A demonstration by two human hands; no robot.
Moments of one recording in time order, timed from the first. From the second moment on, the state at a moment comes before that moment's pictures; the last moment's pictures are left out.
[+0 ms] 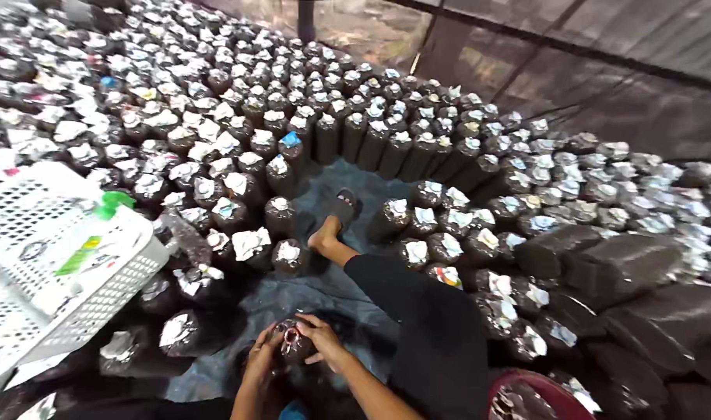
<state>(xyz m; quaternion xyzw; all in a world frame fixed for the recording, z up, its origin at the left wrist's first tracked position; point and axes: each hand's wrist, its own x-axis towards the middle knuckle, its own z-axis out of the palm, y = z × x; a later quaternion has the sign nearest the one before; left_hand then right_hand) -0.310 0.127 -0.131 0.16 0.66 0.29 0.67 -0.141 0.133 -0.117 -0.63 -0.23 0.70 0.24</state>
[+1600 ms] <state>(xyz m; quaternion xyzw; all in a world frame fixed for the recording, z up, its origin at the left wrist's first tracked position) -0.324 0.134 -0.097 0.22 0.72 0.43 0.50 -0.156 0.183 -0.032 -0.70 -0.65 0.26 -0.16</state>
